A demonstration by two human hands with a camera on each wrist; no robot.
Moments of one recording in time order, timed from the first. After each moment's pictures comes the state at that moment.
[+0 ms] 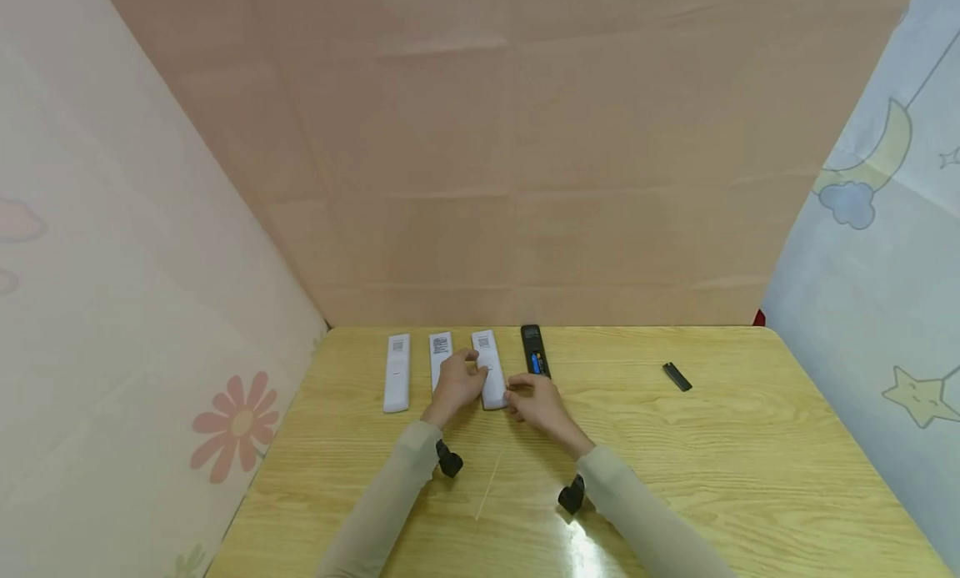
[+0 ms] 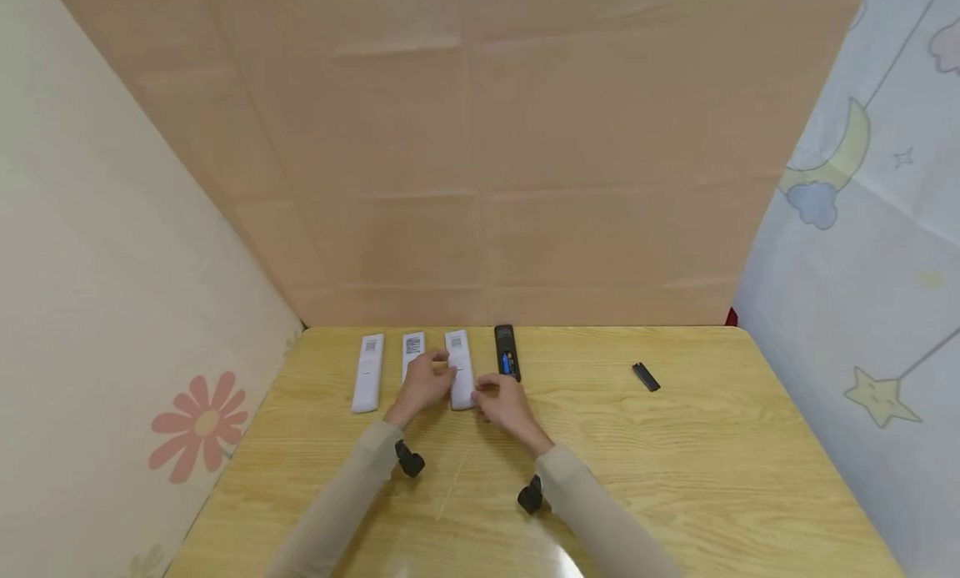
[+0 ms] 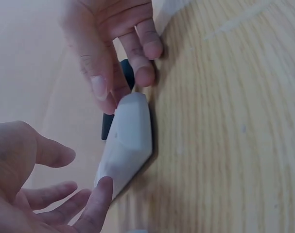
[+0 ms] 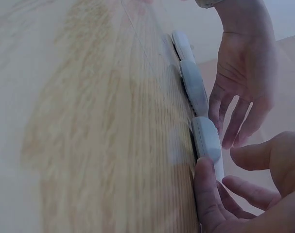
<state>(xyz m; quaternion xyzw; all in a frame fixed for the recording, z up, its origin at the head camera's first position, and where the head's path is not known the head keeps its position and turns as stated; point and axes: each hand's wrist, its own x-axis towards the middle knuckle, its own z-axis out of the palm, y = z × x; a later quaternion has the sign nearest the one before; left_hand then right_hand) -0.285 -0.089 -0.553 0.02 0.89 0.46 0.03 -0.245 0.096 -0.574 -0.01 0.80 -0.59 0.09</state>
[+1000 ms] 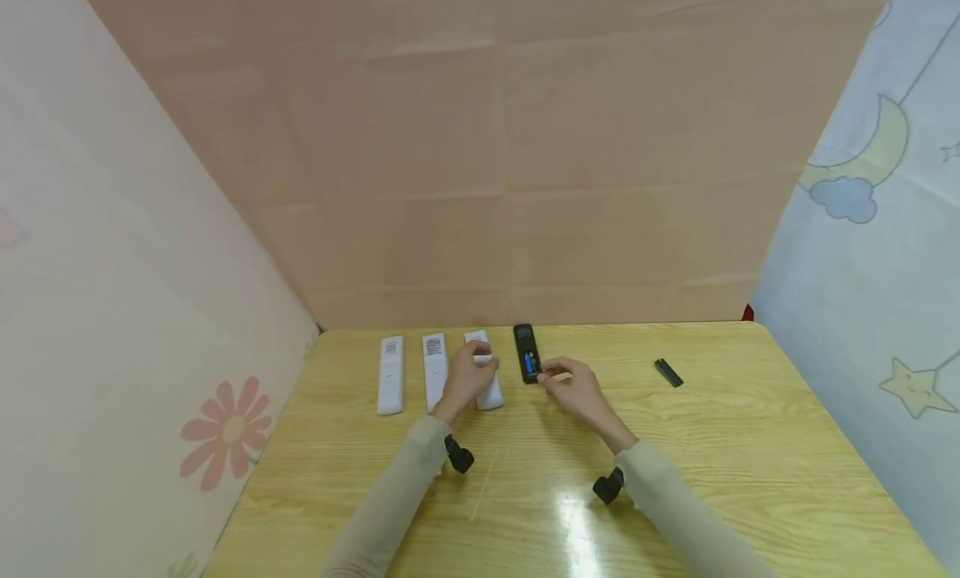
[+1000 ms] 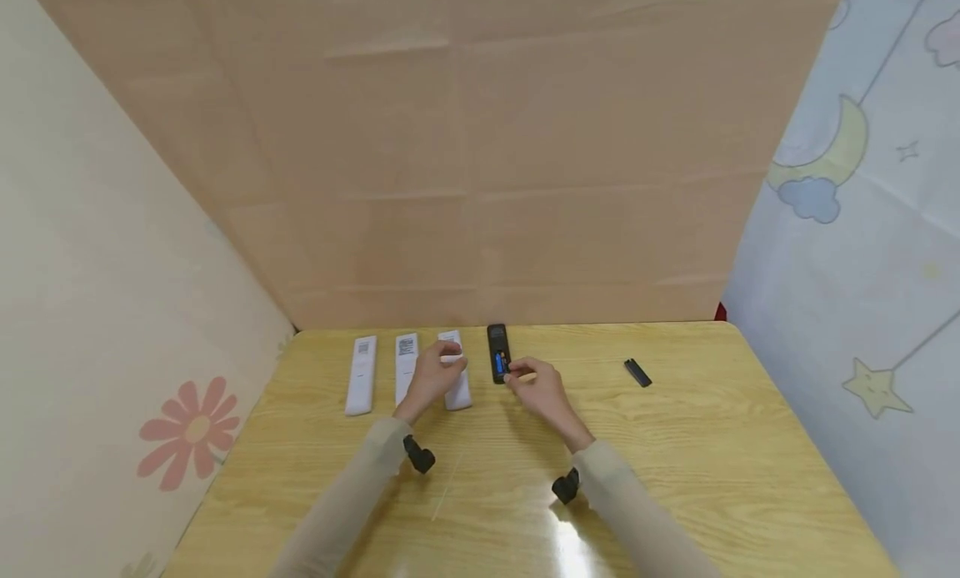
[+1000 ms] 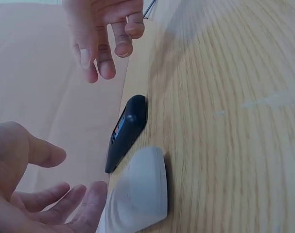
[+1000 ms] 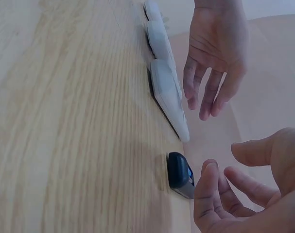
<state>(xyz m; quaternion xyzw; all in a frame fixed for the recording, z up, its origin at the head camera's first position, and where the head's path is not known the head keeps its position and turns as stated) -0.290 -0.068 -0.544 0.05 0.85 0.52 0.02 -0.241 0.160 -0.544 -0.03 0.84 -0.55 0.02</state>
